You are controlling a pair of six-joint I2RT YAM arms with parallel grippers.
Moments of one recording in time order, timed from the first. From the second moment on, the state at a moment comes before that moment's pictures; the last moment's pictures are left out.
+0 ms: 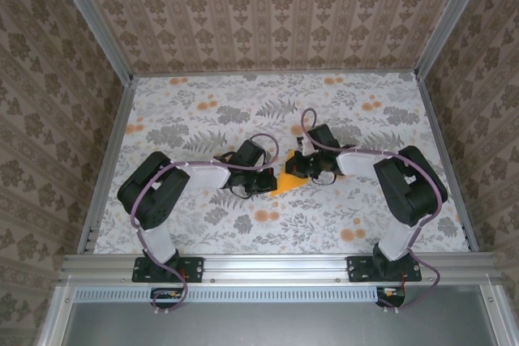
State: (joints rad) left arm -0.78 1.78 0.86 -0.08 0.42 -0.80; right arm 0.44 1.75 0.85 -0.07 -0.55 0.68
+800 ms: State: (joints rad) left arm -0.78 1.78 0.87 -0.10 0.42 -0.80; right arm 0.28 1.85 0.89 -0.09 -0.57 0.64
